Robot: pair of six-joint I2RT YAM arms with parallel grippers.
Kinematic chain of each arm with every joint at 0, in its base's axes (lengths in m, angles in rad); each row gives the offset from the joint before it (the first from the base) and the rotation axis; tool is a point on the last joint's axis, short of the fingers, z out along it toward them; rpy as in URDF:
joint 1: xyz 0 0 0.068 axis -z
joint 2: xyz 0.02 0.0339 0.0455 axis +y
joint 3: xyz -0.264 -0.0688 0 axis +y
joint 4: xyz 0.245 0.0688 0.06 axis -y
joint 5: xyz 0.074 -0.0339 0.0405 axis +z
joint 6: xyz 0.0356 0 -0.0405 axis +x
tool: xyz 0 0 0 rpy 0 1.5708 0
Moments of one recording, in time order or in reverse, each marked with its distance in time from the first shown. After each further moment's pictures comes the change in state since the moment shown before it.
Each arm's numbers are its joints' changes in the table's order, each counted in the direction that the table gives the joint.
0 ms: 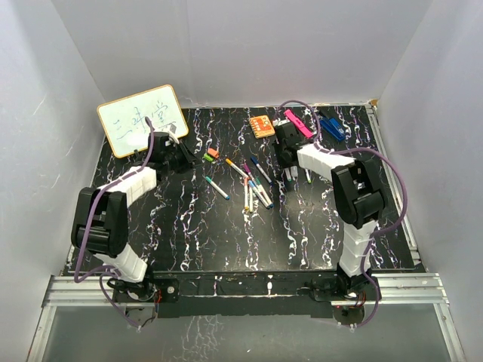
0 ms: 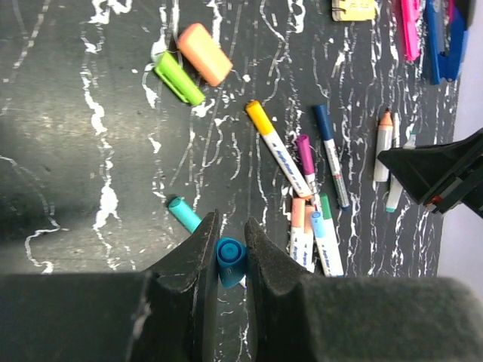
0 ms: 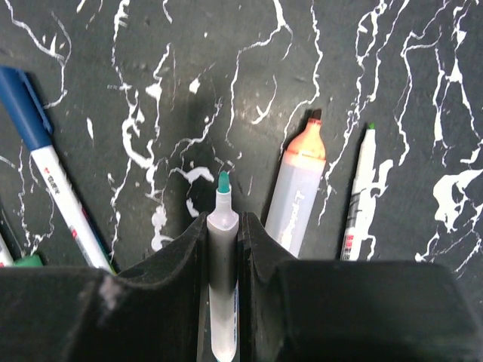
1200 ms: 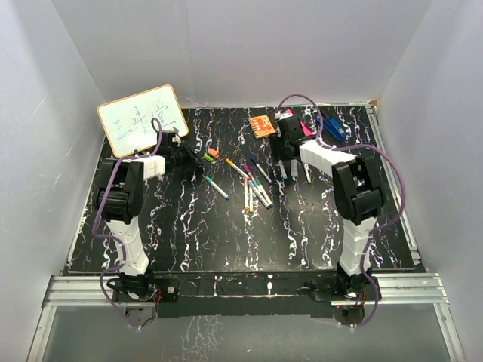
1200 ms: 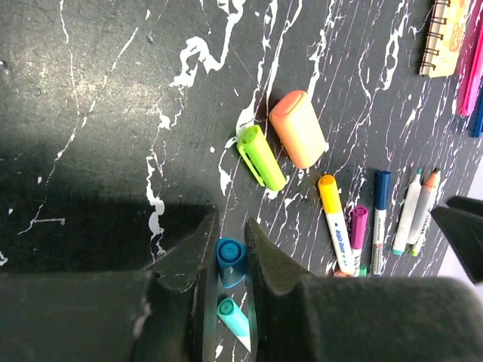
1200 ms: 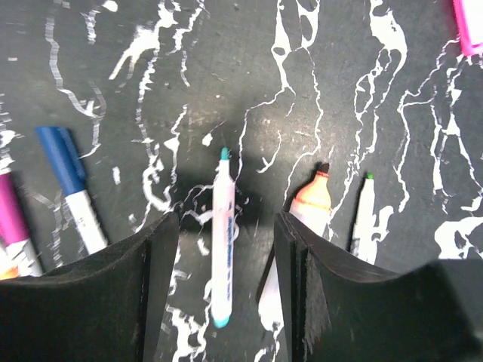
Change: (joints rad) left arm -0.049 0.362 -0.187 0.035 -0.014 -0.089; right arm 0.039 0.073 -0.082 0.055 0.079 0.006
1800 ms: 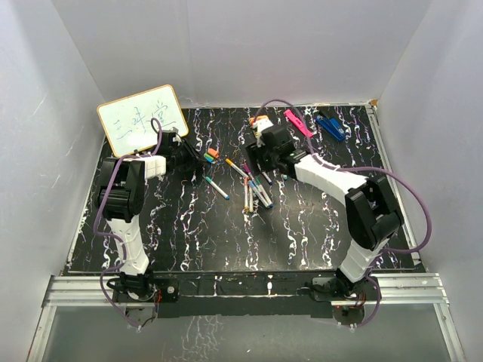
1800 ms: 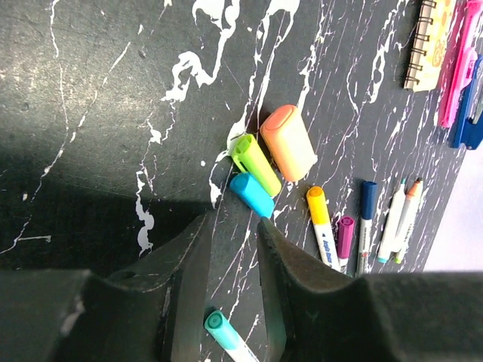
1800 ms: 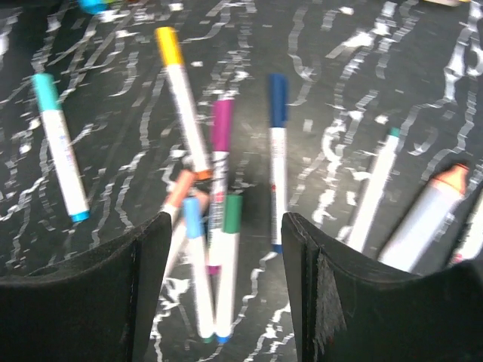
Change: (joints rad) left arm 0.000 0.028 -0.012 0.041 -0.002 -0.048; right arm -0.171 -0.284 0.166 0.027 0.097 -0.008
